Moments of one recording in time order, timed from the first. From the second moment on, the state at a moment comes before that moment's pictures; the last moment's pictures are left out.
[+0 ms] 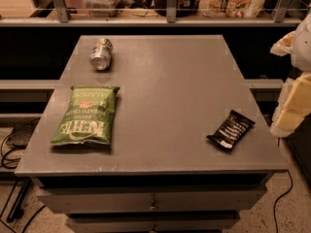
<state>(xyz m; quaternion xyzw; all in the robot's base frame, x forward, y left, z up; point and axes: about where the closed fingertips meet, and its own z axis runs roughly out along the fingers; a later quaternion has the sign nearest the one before) 0.438 -0.217 0.976 -0.60 0.78 -0.03 0.16</state>
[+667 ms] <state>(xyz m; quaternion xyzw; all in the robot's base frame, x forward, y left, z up) 0.441 -0.218 0.972 -0.61 0.77 -0.03 0.16</state>
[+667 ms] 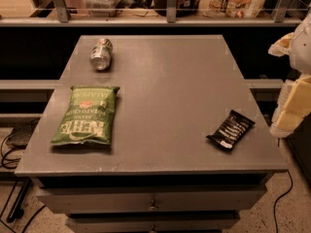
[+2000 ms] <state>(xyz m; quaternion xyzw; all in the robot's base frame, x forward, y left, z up) 0.469 -0.180 0.858 -0.53 0.80 0.11 0.23</state>
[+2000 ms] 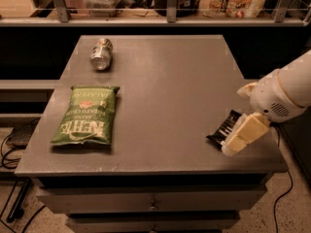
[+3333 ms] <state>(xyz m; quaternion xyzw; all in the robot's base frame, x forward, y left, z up) 0.470 -0.184 0.822 -0.50 0.83 0.13 0.22</state>
